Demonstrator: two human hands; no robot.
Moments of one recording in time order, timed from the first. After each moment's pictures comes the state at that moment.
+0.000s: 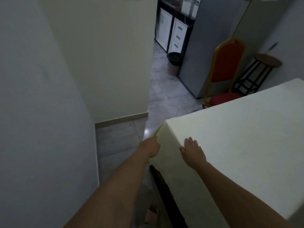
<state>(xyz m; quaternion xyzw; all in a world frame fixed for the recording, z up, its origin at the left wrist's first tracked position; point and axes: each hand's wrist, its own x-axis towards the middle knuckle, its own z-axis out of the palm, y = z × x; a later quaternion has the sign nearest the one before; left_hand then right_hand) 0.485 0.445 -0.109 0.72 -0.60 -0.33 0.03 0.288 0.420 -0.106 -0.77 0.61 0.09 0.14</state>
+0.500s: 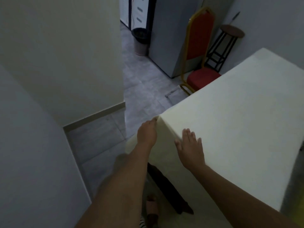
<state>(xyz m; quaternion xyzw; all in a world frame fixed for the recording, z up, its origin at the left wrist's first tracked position) 0.499 0.363 -0.165 0.67 -0.63 -0.30 0.24 0.335 0.433 -0.127 -0.68 0.73 0.01 0.09</state>
